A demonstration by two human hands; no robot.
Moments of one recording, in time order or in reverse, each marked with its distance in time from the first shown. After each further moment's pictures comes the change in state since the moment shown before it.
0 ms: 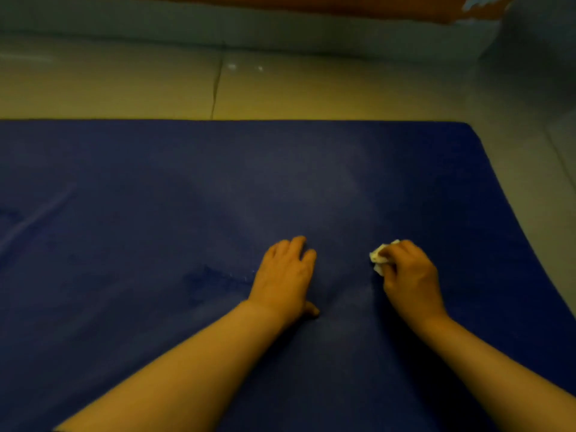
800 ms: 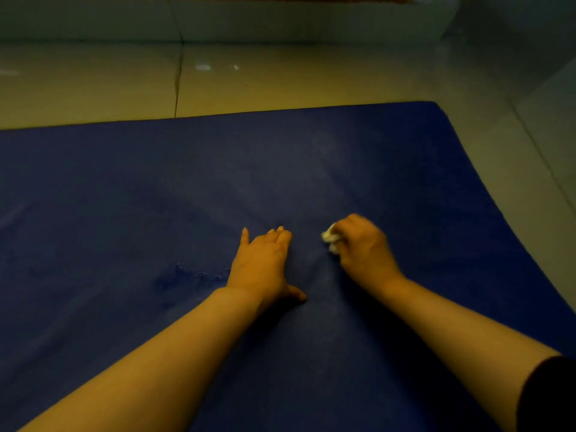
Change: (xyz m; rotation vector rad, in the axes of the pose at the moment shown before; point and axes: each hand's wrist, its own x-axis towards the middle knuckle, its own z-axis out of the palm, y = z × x) left_hand 0.011 0.009 -0.008 -0.068 -0.112 -0.086; right_hand 0.018 -0.006 0.014 0.052 -0.109 -0.125
